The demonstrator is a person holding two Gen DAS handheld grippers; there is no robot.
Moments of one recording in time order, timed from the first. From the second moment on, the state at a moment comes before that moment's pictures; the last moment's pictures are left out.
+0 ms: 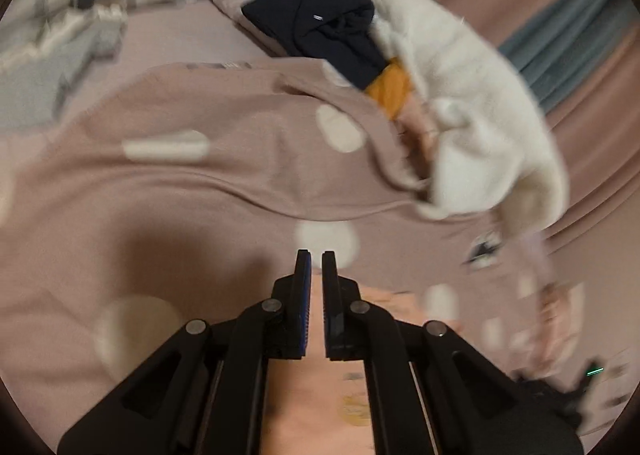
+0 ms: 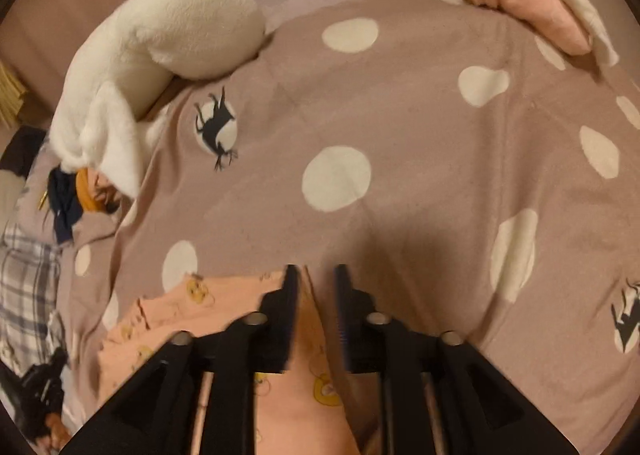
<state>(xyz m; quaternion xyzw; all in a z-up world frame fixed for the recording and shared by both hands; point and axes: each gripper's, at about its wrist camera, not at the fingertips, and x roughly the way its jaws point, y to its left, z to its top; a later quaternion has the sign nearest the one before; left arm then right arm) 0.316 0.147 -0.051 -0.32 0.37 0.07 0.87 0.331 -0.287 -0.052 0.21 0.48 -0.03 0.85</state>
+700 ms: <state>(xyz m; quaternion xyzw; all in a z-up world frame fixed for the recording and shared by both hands) 0.137 0.108 -0.079 -0.36 0.46 -0.09 0.80 0.156 -0.273 -0.051 0.30 0.51 0.06 0.80</state>
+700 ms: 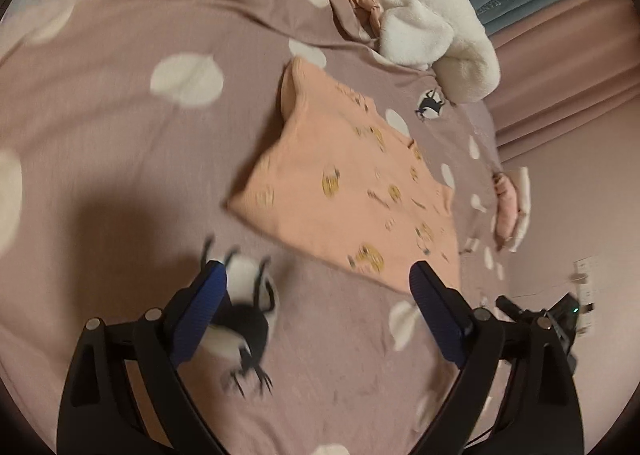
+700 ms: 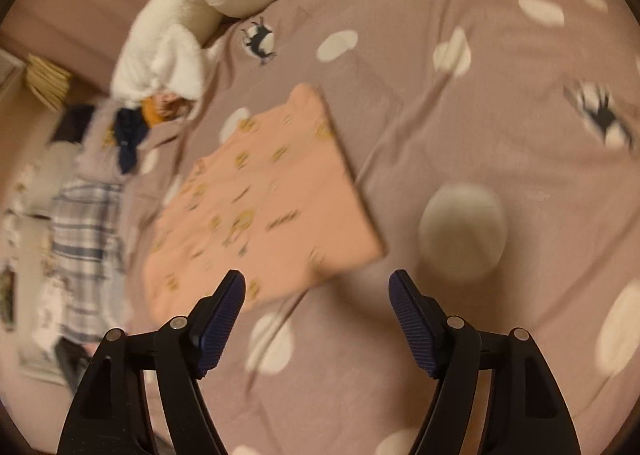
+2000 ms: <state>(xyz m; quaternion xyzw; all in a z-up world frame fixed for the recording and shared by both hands) 0.223 0.084 -0.105 -0.39 0.43 -0.06 0.81 0.236 -0.239 -0.129 0.42 0.47 0.15 0.76</state>
